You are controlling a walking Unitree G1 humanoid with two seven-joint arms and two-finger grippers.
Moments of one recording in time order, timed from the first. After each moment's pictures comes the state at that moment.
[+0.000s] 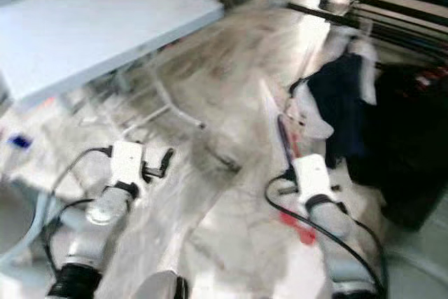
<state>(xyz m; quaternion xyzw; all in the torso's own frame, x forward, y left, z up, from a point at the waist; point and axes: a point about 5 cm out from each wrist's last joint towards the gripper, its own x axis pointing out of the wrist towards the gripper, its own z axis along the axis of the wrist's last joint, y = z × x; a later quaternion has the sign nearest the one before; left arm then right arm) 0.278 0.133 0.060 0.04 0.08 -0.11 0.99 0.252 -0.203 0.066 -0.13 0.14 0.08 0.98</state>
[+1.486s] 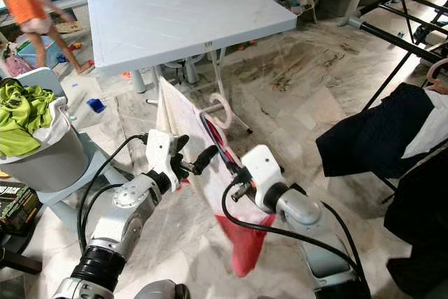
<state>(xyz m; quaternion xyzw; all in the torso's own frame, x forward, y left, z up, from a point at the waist) 0.290 0.068 0.081 -0.10 0.08 -0.29 0.95 0.254 -0.131 0.098 -0.12 0.10 0.32 0.93</state>
